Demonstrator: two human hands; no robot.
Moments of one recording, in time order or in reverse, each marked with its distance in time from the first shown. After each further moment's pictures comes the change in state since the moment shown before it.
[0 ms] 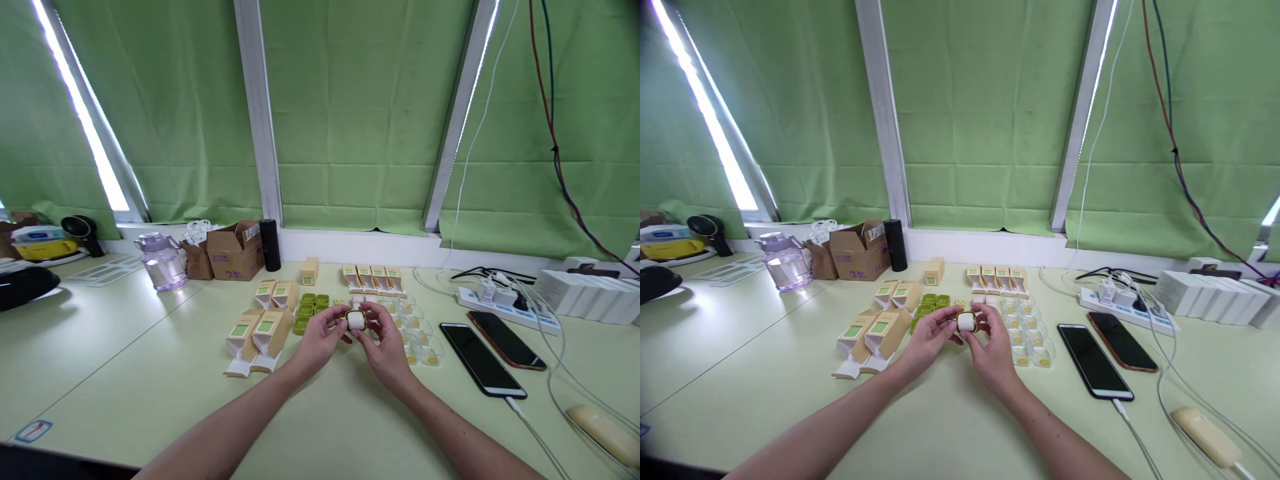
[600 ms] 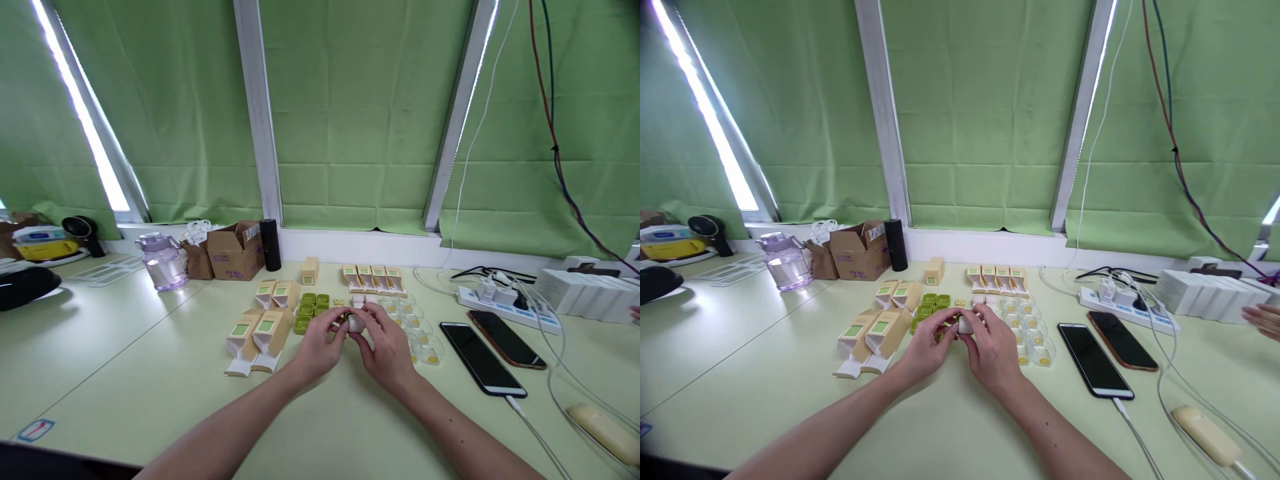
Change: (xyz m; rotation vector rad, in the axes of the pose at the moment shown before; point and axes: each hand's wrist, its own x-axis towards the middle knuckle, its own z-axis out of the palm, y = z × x) left_hand -0.006 -0.001 -0.001 0.489 0.056 0.297; right_hand 0.001 -0.008 -0.011 -0.687 -0.046 -0.490
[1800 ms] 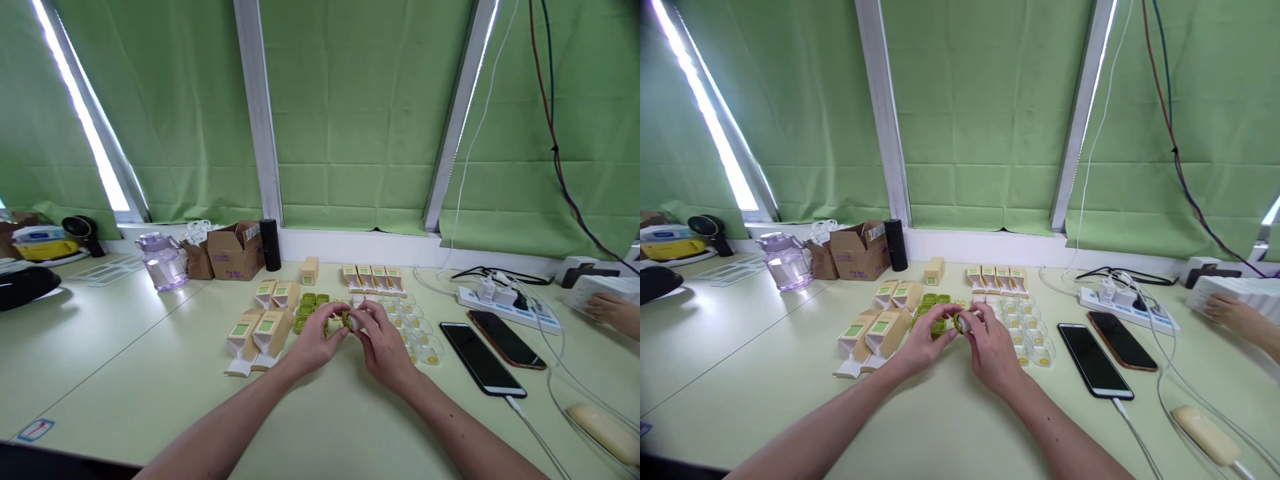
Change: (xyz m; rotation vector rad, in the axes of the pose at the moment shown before) left_hand 0.005 0.003 -0.017 0.070 -0.061 -0.013; right_hand 0.000 0.005 -0.001 0.190 -0.105 -0.009
